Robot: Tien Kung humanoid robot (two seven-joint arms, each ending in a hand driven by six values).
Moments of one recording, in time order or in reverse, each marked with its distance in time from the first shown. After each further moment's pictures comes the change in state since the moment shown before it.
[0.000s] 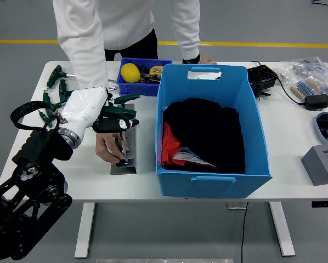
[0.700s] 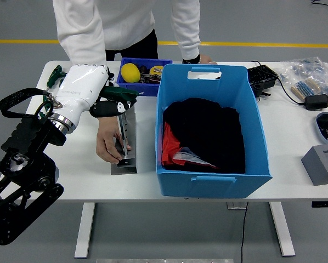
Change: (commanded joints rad) left arm -0.116 0.135 0.078 -0.010 0.000 0.128 -0.098; right arm -0.009 0.004 -0.005 0.000 0.008 -0.004 0.001
